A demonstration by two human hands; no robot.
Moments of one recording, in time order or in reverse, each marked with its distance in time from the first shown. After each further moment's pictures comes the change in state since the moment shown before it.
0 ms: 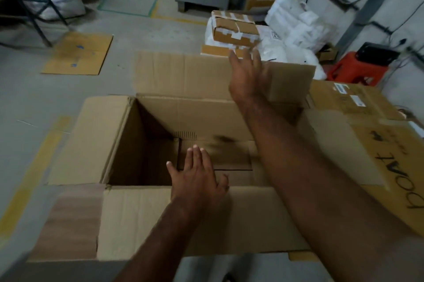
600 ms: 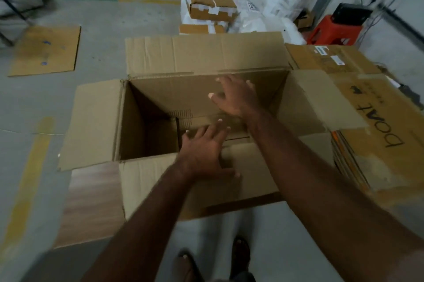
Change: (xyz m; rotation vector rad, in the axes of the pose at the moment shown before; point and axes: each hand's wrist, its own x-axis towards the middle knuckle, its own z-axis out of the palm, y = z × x) left_hand -0.004 -0.027 -0.014 0.086 -0.043 0.452; right_hand -0.112 -0.001 0.015 0.275 -0.308 -0.026
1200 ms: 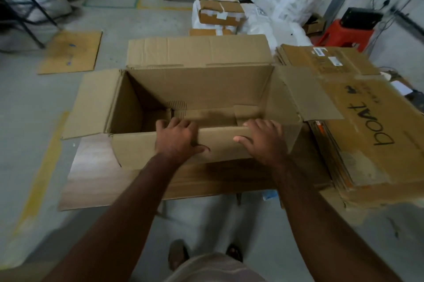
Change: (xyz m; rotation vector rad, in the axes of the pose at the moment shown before) left_hand -0.028 0.032 0.023 0.248 0.254 -0.276; right_hand -0.169 0.119 0.028 -0.105 0.157 -0.044
